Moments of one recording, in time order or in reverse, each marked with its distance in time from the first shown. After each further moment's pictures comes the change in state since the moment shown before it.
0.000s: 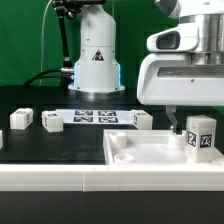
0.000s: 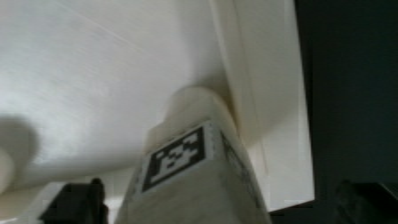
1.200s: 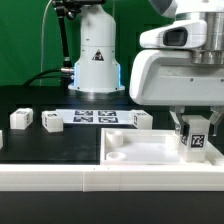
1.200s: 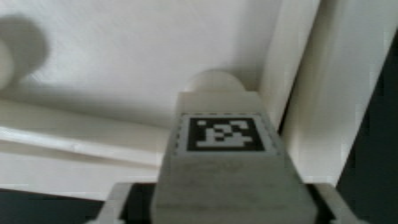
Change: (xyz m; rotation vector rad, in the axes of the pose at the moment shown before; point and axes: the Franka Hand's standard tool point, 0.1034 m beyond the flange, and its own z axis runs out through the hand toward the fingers) arm 0.006 0.014 -0.001 -0.037 0.011 -0.287
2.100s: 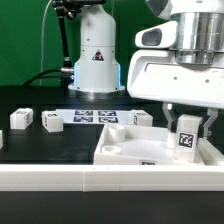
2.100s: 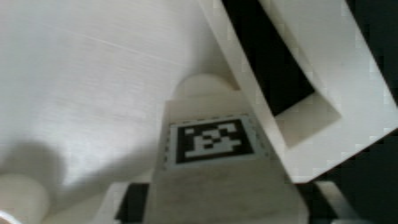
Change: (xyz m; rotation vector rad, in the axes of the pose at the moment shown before) arm -0.006 0.012 0.001 -0.031 0.027 0.765
